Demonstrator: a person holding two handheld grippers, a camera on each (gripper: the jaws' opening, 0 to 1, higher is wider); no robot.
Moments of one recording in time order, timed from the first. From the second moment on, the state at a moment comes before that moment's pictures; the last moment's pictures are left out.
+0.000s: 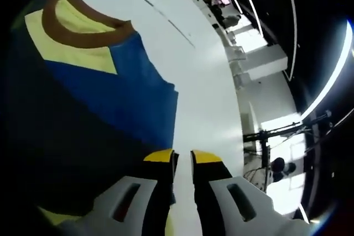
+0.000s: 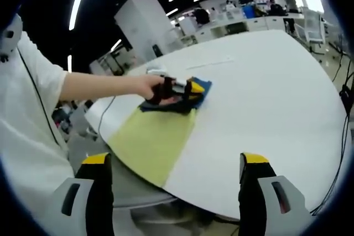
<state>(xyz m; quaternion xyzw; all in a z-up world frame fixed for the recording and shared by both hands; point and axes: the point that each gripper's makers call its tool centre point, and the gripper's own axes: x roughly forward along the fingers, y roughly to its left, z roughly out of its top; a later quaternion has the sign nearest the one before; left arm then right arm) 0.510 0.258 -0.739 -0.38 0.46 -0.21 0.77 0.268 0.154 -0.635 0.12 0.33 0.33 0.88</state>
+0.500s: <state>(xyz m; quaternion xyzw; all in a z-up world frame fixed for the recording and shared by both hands) 0.499 0.286 -0.717 -0.33 0.45 -0.23 0.80 0.267 0.169 -0.617 0.10 0.32 0.34 0.88</state>
